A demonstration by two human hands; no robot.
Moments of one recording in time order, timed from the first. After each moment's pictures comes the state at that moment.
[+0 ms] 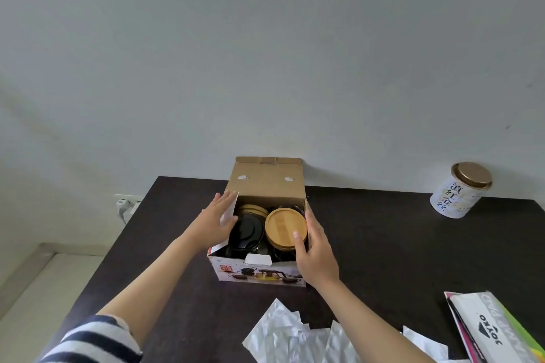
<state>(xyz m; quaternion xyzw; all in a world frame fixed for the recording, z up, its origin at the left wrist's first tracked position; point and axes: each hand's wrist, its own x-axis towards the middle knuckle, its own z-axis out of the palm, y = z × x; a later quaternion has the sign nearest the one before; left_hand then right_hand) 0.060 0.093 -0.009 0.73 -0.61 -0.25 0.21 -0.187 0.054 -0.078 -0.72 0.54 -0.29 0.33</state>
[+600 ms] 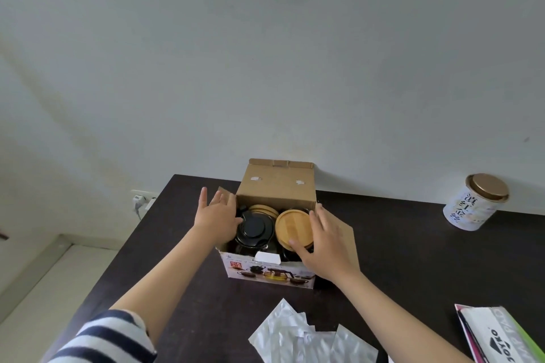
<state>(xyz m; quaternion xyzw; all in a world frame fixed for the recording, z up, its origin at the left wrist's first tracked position) 0.053 0.096 0.012 0.80 -0.59 -0.03 -0.12 -0.192 0.042 -0.038 -0.85 0.48 -0.11 0.20</state>
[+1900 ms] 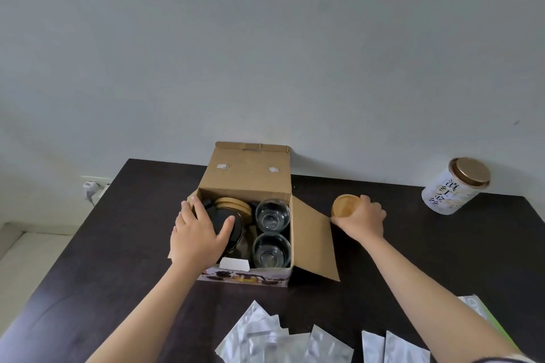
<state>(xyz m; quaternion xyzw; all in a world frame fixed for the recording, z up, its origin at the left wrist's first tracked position) 0.012 0.090 -0.042 0.88 -0.47 -0.08 0.09 -0.274 -0.073 -0.067 -0.61 0.75 -0.11 0.24</state>
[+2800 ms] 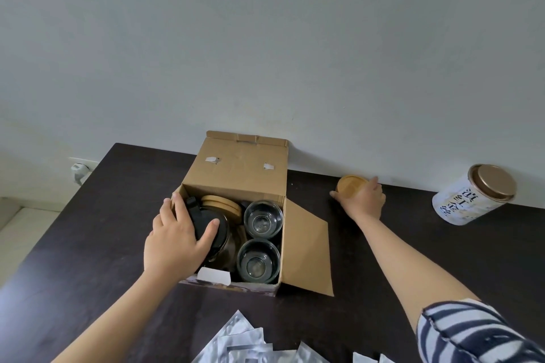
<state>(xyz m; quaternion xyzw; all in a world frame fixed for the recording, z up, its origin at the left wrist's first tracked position) 0.013 0.087 -0.046 0.88 -0.45 -0.07 0.08 -0.270 -0.157 -0.109 -0.59 0.76 -0.16 0.23</state>
